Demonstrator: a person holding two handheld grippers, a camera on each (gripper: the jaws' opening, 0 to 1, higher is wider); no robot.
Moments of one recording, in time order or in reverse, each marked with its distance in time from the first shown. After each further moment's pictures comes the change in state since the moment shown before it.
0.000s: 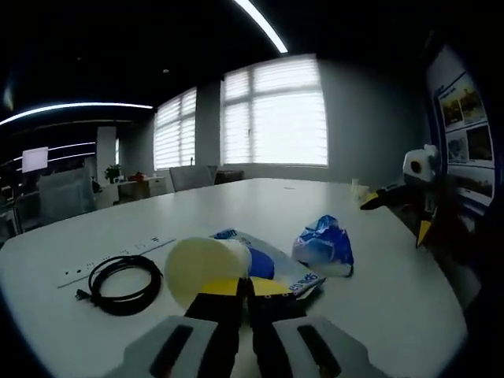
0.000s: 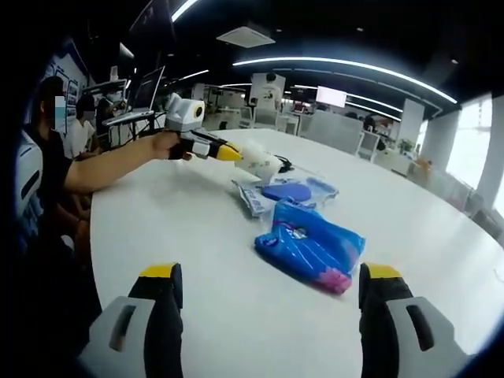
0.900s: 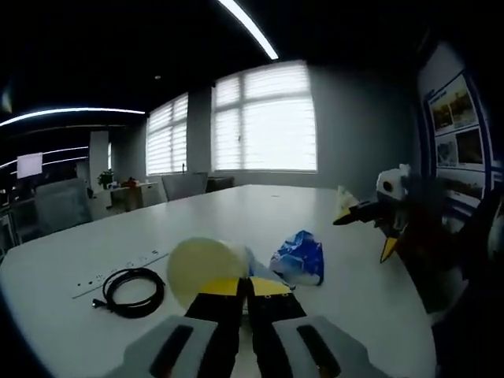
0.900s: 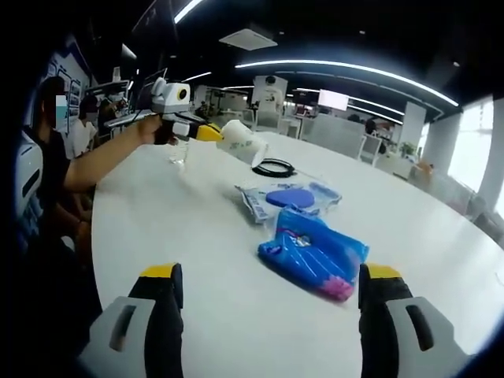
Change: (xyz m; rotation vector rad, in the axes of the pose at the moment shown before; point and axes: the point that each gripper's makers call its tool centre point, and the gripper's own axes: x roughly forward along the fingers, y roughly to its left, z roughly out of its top) left arm -0.054 -0.010 0.033 -0.007 -0.023 -0.048; right arm 0.004 0.004 0.008 -0.006 -0.018 0.013
